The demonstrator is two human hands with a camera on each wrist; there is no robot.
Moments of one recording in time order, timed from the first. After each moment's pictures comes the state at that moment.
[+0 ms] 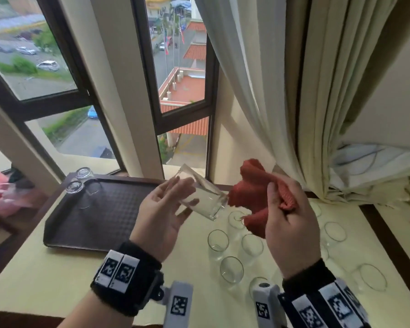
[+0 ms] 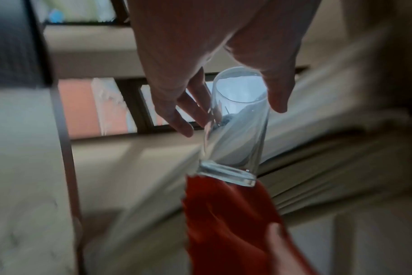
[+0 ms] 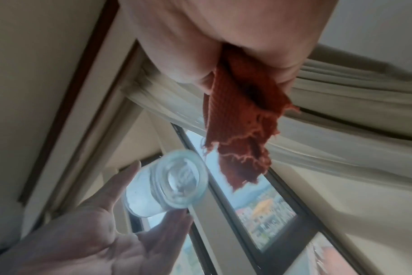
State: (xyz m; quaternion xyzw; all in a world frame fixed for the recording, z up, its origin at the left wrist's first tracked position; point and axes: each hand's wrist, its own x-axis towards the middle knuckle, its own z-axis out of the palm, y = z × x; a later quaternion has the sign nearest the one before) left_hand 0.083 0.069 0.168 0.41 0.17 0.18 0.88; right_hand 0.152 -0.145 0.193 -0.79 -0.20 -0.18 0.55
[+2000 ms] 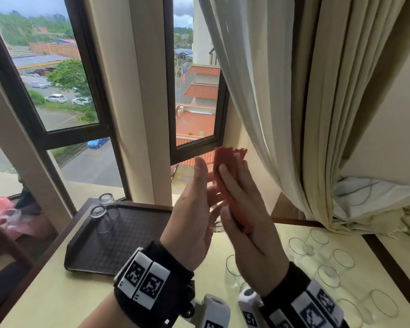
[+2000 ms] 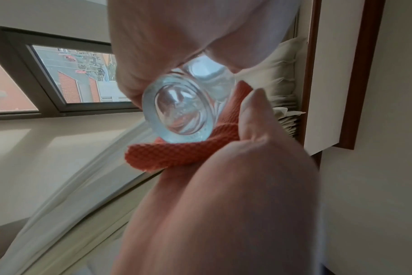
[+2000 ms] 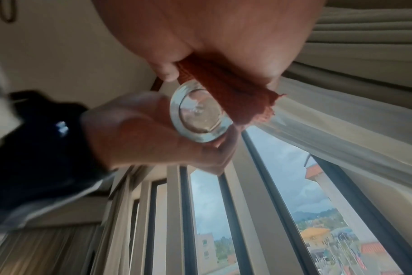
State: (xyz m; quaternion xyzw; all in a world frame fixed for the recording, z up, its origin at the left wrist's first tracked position) left_hand 0.041 0.065 0.279 0.47 0.14 0.15 0.86; right_hand 0.075 -0.057 0.260 -0.69 -0.46 -0.11 0.55
